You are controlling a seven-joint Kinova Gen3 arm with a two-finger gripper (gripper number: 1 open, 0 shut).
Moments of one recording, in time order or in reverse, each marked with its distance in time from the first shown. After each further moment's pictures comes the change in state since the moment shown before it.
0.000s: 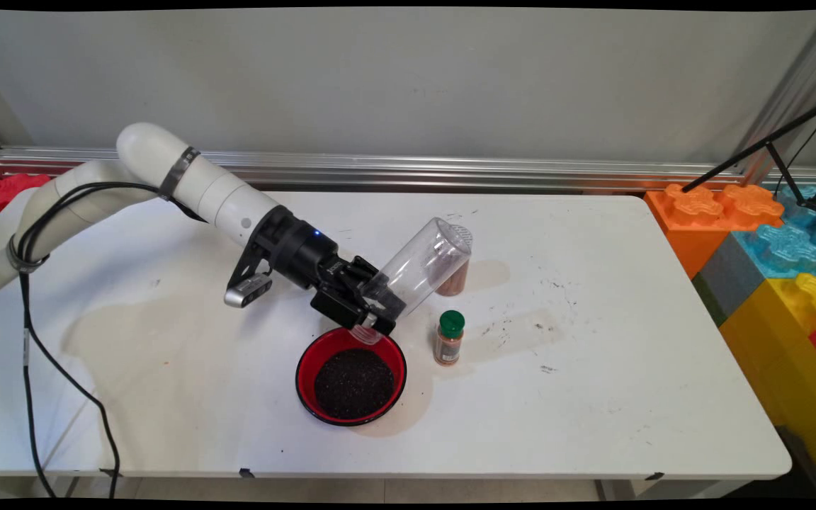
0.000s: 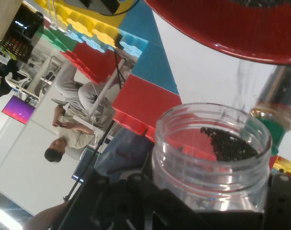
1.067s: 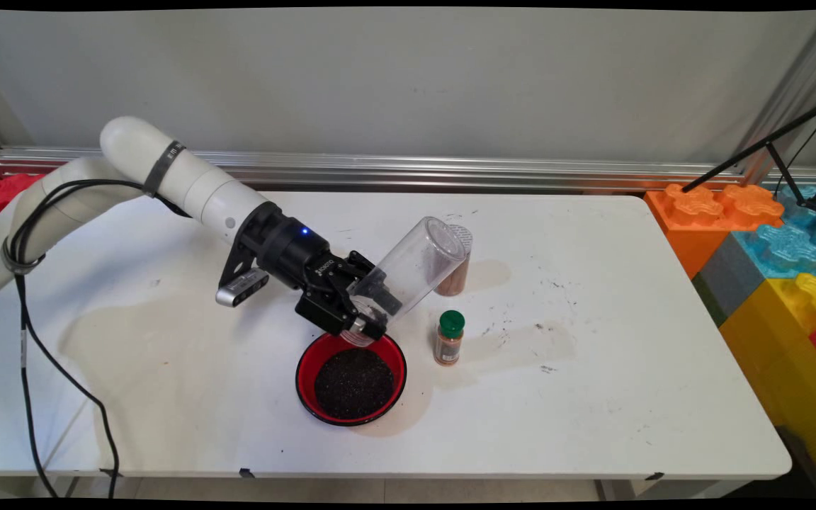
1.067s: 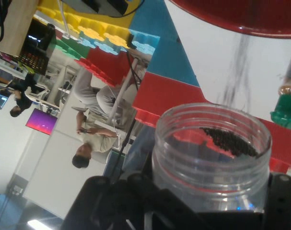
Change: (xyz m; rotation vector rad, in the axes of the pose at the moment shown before) arm -0.005 -0.021 -0.006 0.028 -0.007 0.137
